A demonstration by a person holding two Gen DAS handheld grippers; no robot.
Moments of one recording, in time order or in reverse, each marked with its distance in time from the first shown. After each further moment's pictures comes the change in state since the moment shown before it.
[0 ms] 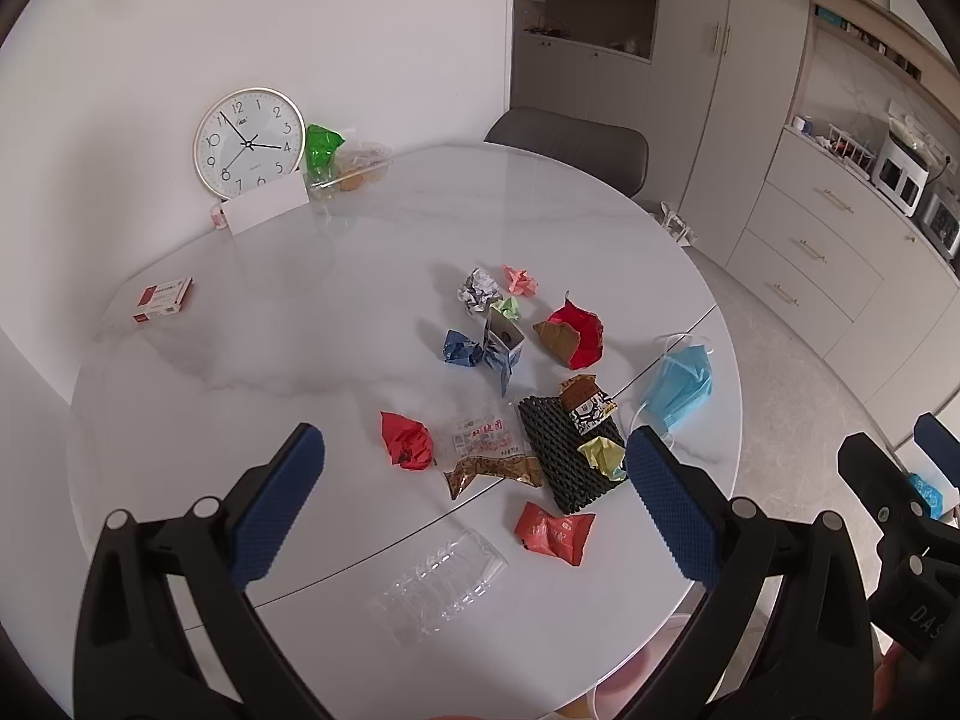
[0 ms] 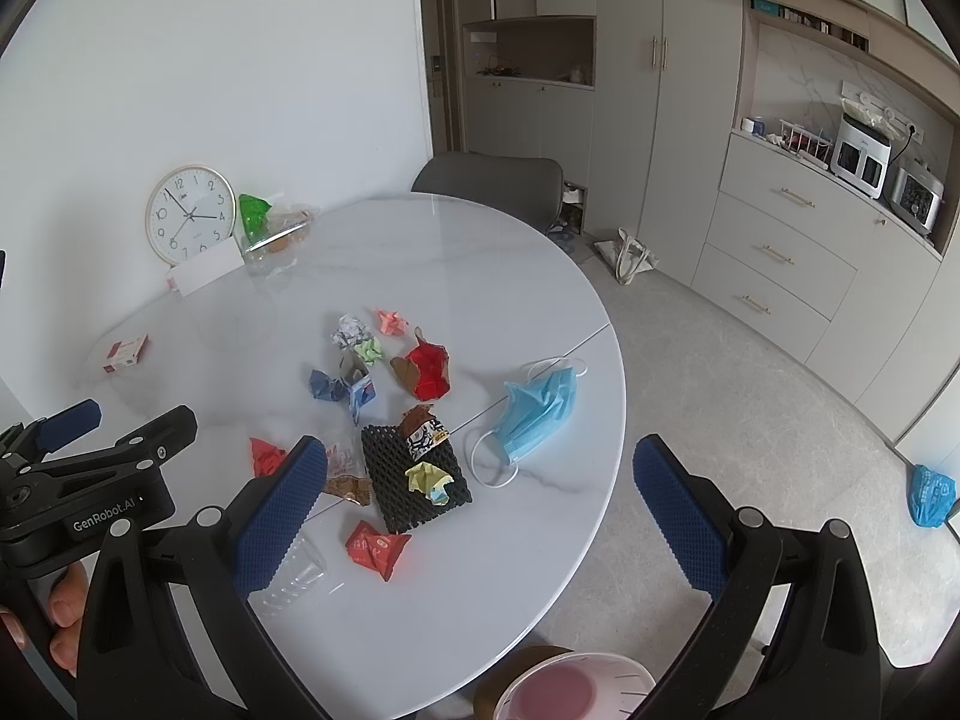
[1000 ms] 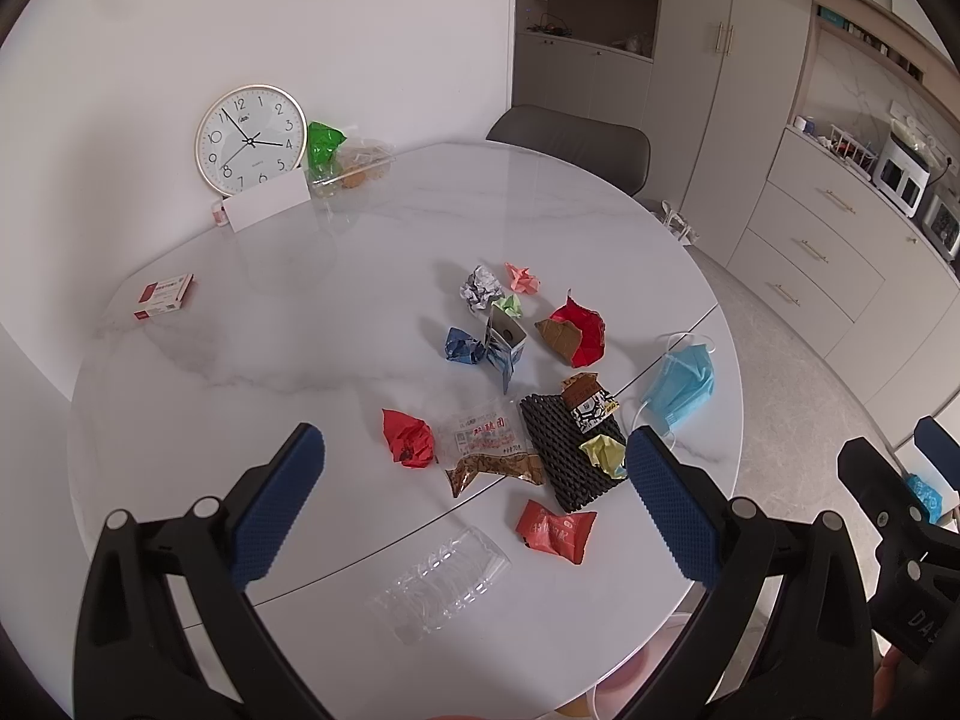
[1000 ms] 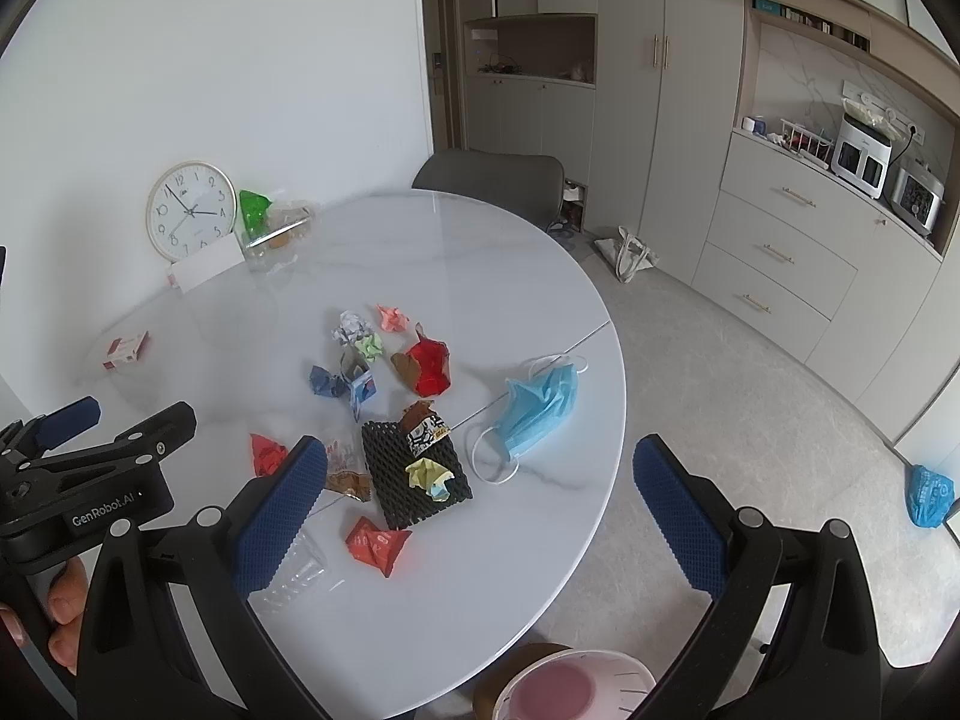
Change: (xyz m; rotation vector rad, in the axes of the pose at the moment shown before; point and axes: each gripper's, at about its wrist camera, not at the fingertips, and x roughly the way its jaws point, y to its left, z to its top) left arm 0.002 0.002 -0.002 -0.008 0.003 0.000; right arm 0.001 0.002 -0.002 -0.003 0.007 -0.002
